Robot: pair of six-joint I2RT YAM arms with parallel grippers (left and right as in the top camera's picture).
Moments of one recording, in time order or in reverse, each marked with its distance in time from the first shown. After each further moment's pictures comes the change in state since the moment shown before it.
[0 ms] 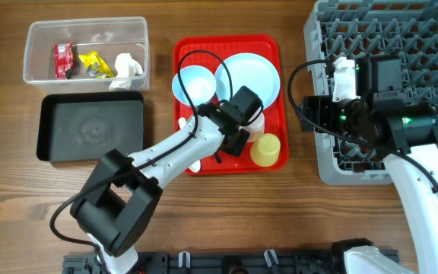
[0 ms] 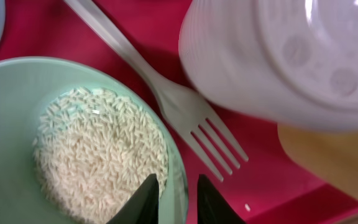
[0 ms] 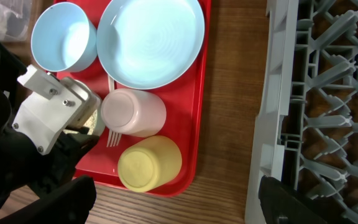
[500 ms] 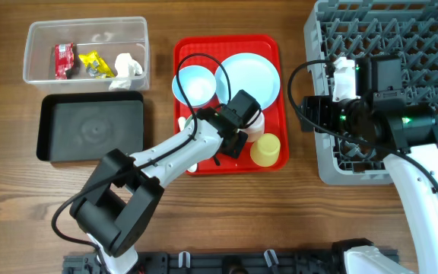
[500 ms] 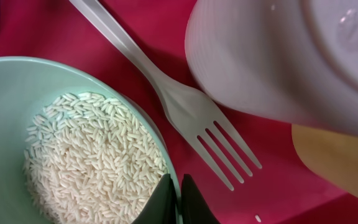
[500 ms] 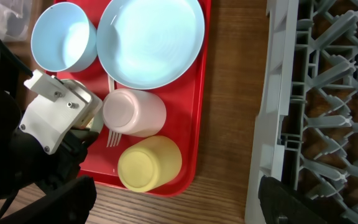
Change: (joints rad) left arm 0.000 -0.002 -0.051 0.061 -0.010 0.000; right arm 0.000 0.000 0.000 0.000 0.000 0.000
